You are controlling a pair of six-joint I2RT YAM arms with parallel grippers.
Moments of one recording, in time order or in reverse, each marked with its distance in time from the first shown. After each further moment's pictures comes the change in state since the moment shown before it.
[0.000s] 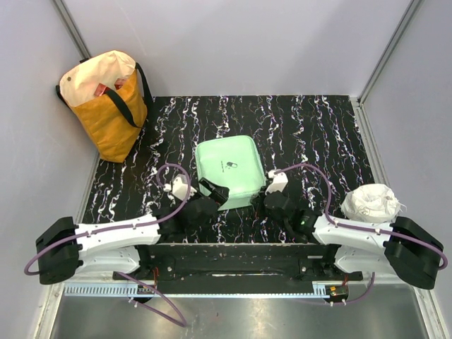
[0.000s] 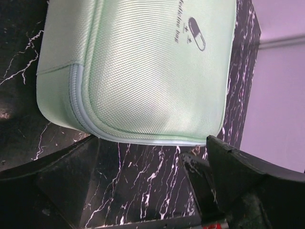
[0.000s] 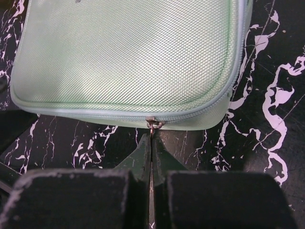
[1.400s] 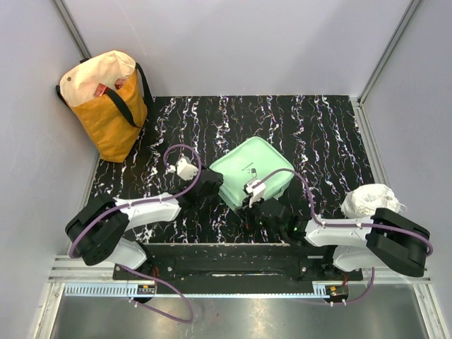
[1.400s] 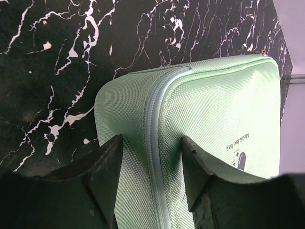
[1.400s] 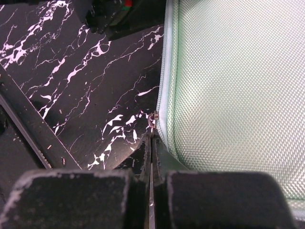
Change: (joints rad) left arm 0.317 0.365 0.068 0.297 0.137 0.172; right arm 0.100 0.146 -0.045 0.346 -0.226 -0.353
